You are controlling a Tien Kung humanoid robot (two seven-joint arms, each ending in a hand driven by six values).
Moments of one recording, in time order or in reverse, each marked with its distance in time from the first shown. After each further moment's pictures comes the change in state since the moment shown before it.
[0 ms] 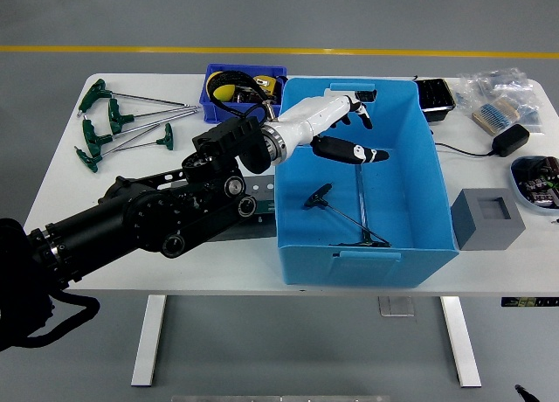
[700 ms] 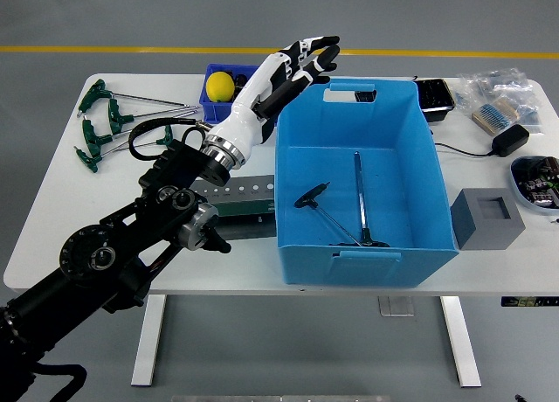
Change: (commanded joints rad) left arm 0.383 0.071 -0.383 -0.372 -0.710 0.125 -0.206; right arm -0.027 0.012 -0.024 -0.006 0.054 0.001 0.018
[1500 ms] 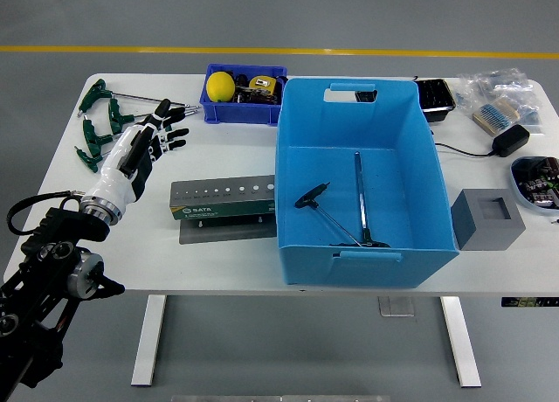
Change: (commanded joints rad) left arm 0.428 0.059 -0.447 -0.013 0.254 -0.148 0.059; right arm -0.023 0.010 0.022 0.001 -0.040 0.002 -0.012
